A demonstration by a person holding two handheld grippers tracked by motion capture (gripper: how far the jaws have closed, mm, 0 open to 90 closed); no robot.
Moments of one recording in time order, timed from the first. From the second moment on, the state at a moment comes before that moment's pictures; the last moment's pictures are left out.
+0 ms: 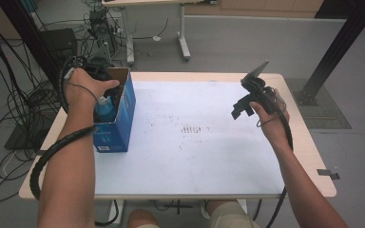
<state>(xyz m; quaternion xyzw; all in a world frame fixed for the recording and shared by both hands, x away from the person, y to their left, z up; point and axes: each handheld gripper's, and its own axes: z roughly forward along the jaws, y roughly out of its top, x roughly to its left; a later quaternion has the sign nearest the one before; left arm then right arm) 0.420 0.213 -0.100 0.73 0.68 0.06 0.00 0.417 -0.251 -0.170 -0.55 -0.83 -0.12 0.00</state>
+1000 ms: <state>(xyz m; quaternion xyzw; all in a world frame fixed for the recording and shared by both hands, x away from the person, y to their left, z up) 0.391 0.121 -0.055 0.90 0.43 0.06 0.05 0.427 -0.253 -0.170 -0.55 -0.82 -0.11 0.01</state>
